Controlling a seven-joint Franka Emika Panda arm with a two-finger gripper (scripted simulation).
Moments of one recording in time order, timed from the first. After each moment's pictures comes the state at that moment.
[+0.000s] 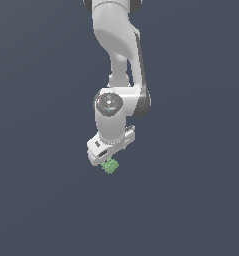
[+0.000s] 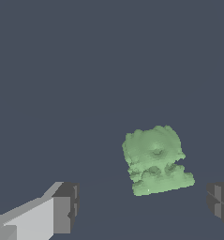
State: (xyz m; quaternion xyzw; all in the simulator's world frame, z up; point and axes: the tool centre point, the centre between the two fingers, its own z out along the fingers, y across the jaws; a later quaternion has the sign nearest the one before) arm 0.045 -0.021 0.103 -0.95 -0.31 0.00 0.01
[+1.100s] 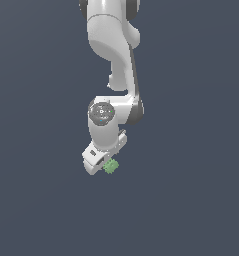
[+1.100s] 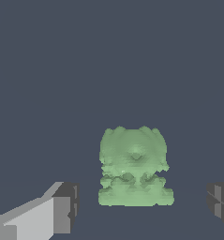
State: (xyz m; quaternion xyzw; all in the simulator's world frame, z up) arm 0.060 -0.045 0.080 -0.91 -0.40 0.00 0.00
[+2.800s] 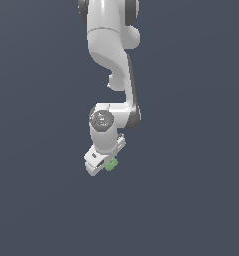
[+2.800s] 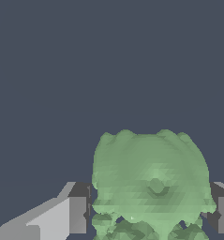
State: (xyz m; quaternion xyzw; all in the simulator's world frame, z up) arm 0.050 -0.049 0.042 -0.91 -0.41 0.00 0.00
